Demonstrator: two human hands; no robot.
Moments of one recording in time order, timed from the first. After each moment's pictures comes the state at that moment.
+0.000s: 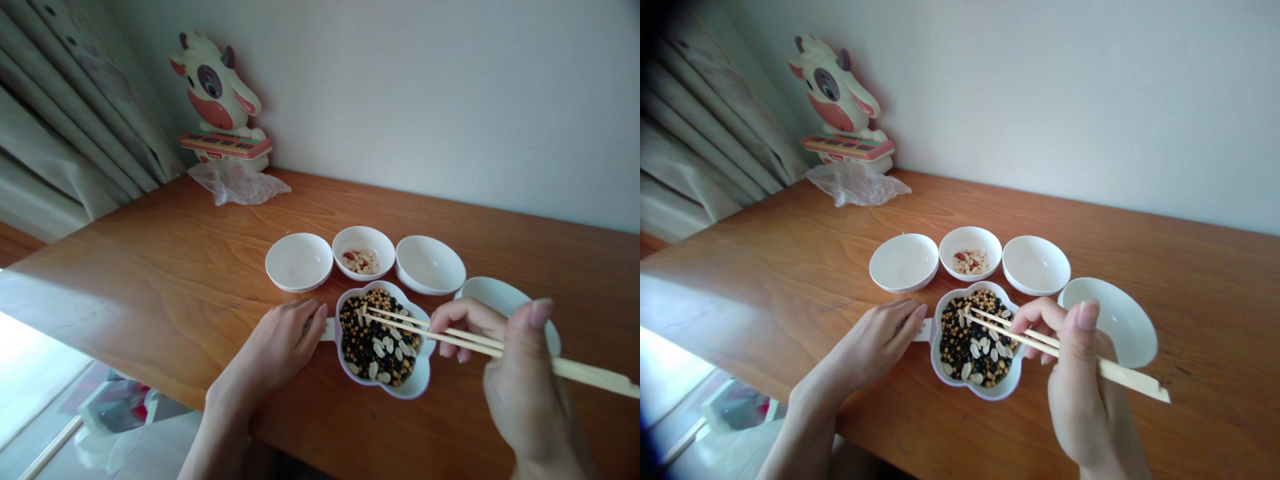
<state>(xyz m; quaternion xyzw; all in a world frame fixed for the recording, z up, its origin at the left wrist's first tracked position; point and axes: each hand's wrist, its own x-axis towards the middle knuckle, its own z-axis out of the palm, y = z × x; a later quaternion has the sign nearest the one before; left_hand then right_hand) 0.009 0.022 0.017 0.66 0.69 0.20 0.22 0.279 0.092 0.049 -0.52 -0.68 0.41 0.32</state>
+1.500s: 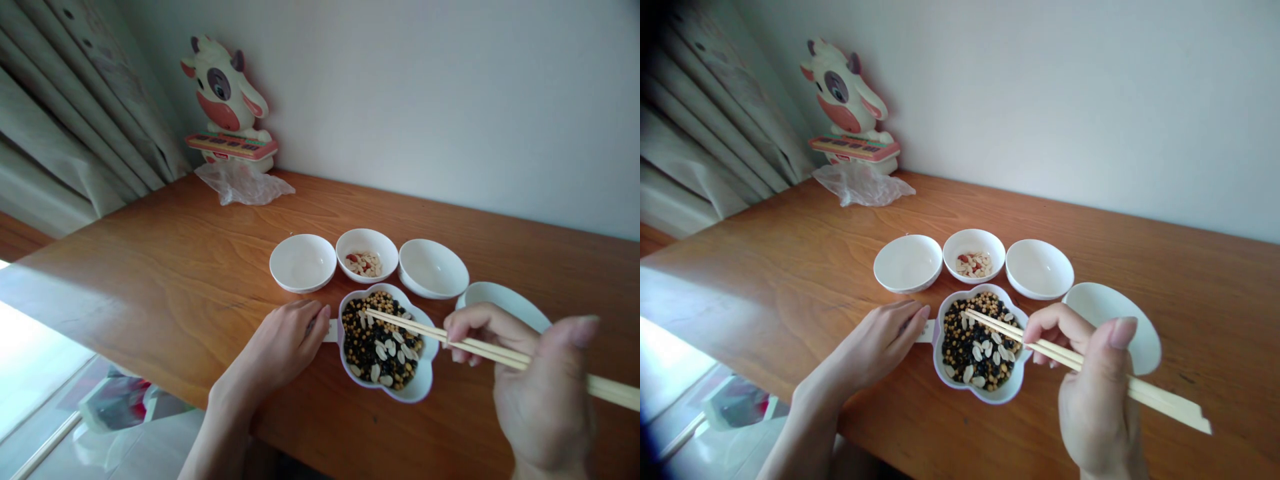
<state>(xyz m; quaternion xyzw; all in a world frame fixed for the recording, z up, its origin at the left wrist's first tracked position) 0.008 0.022 0.019 0.66 0.69 0.20 0.21 0.266 0.082 0.061 -0.50 -0.65 0.40 0.41</state>
